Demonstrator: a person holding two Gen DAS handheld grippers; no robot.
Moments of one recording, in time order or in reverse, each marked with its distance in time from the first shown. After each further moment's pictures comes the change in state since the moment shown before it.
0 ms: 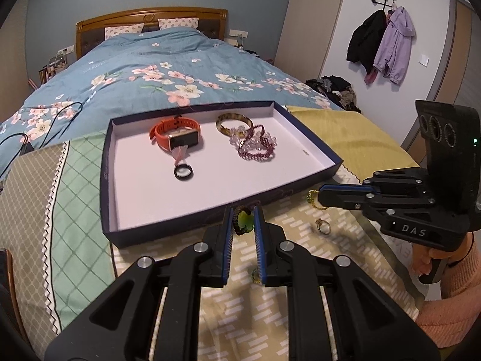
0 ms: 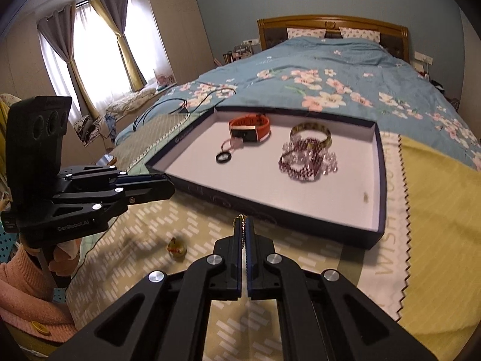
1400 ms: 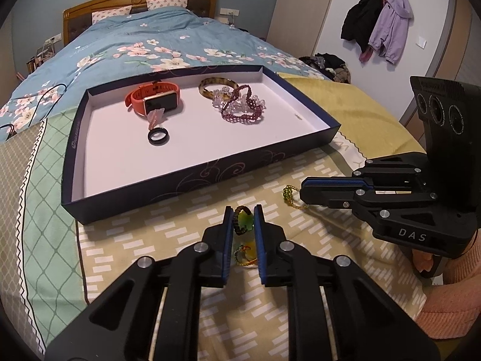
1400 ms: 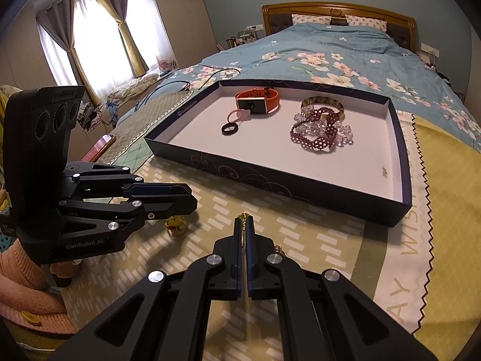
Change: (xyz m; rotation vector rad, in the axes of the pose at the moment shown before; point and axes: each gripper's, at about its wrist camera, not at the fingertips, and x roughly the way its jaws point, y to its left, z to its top) left arm 0.031 -0.013 -0.021 0.020 0.108 -0.037; right arm 0.020 0.007 -0.021 -0.007 0.070 0.014
